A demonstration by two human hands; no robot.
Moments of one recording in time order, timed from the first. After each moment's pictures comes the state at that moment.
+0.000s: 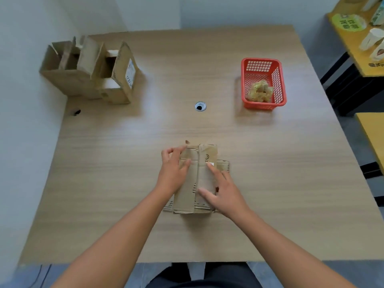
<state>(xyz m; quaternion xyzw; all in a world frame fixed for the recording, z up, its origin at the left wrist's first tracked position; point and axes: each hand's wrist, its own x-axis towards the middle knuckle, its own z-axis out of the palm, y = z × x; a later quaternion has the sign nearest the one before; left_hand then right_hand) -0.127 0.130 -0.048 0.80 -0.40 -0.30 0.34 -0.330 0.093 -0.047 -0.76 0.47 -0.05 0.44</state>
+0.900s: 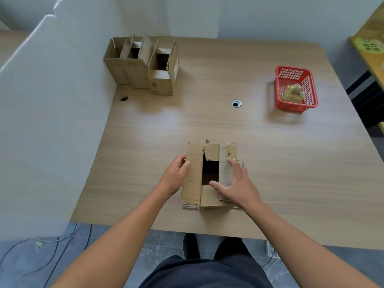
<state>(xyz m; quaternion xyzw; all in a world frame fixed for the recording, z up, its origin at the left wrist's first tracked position) -0.046 0.299 -0.046 0.71 -0.30 -0.44 0.47 -0.262 0.201 -0.039 -0.78 0.52 -0.02 0.36</state>
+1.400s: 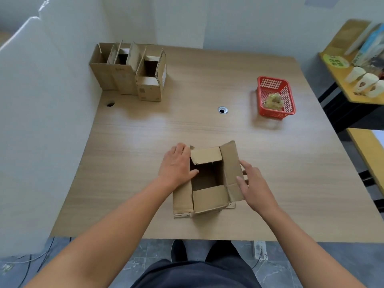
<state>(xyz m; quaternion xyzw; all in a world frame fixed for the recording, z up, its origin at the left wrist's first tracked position) -0.040 0.250 -0.030 0.78 -0.61 -0.07 0.11 -0.310 0.186 -0.005 -0.78 0.52 -0.12 0.33</state>
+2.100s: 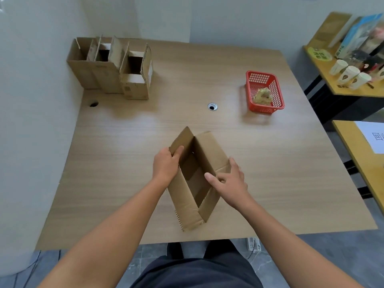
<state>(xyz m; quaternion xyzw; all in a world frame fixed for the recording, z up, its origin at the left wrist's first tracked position) -0.038 0.228 -0.041 0.82 -0.31 -0.29 0.39 -0.262 0.202 0.006 -0.74 0.56 -0.01 0.38</state>
